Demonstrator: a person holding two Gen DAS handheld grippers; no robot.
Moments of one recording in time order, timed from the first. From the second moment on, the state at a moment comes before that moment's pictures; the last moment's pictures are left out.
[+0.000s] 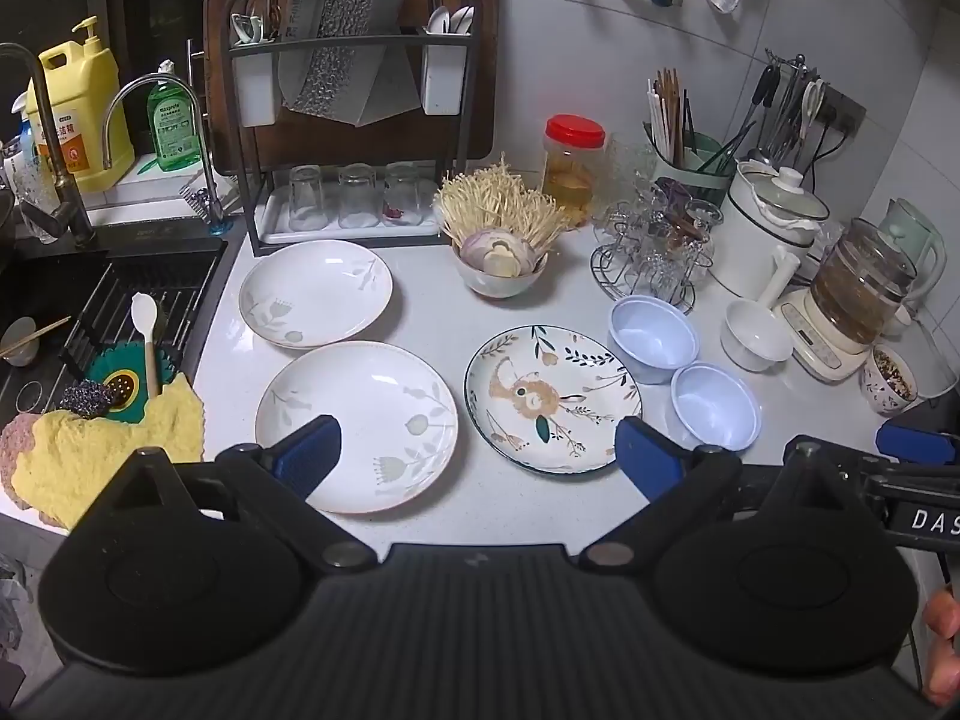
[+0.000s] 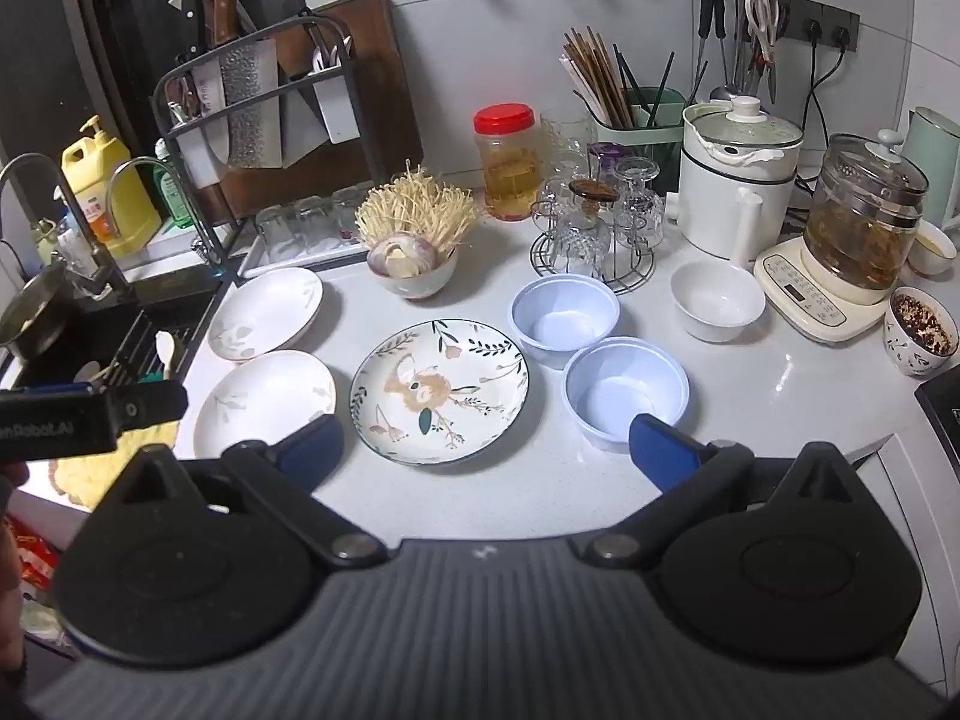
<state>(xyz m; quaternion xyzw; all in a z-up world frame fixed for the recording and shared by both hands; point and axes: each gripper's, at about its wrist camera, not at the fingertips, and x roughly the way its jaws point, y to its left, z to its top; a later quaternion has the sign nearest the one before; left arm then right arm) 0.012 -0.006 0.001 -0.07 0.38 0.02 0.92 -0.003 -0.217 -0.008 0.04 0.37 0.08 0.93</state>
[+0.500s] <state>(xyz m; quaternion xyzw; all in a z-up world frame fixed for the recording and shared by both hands) 0.011 -0.012 0.001 -0.05 0.38 0.02 0.92 -0.009 -0.221 -0.009 0.04 0.36 0.07 0.93</state>
